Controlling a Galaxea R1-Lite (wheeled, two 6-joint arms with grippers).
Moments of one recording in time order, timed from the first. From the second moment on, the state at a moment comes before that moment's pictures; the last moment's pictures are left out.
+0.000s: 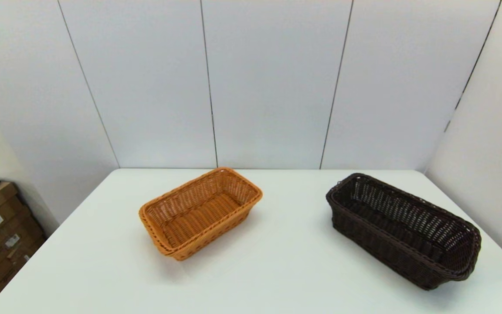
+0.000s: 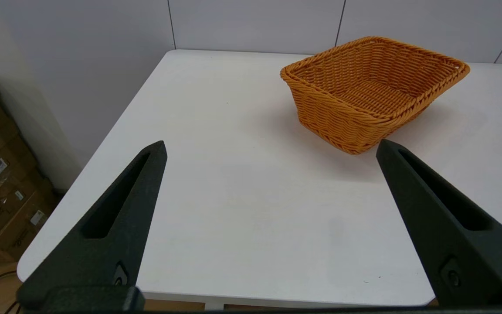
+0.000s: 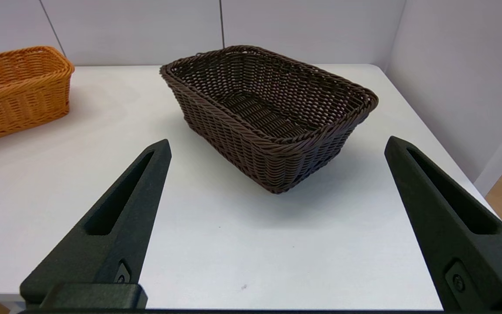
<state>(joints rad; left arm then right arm) 0.00 0.00 -0.03 0.07 0.03 -0.06 0.00 0.00 0.00 0.00 -0.01 0.01</state>
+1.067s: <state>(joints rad) 0.00 0.01 -0.13 0.15 -0.01 -0.04 0.00 0.00 0.00 0.00 -0.01 0.02</state>
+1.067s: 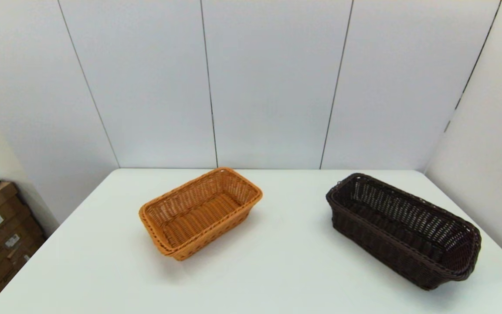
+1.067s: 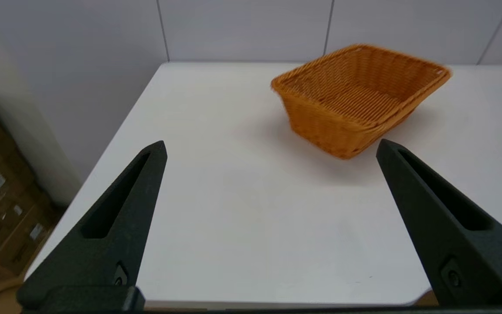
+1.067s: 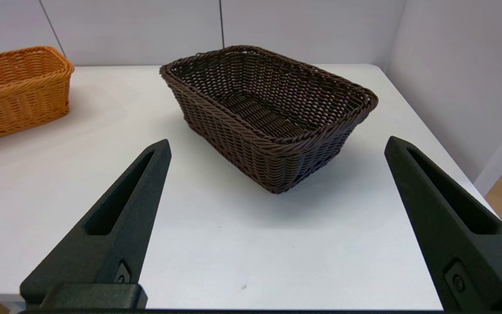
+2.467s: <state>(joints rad) -0.21 1.65 -1.16 0.71 -0.03 -0.76 0.00 0.00 0.00 0.00 -0.01 0.02</state>
